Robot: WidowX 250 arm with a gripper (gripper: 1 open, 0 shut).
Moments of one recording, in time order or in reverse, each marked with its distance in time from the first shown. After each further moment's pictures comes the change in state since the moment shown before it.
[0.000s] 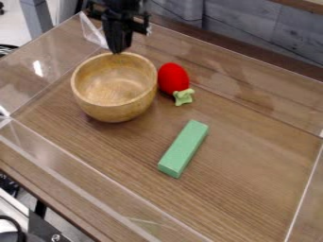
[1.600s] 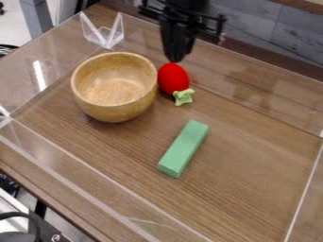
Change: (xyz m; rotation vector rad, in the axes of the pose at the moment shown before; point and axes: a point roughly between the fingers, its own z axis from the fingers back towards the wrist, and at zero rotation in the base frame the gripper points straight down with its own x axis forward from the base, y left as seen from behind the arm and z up) arm -0.027 -0.116 0.032 0.045 -0.060 -0.063
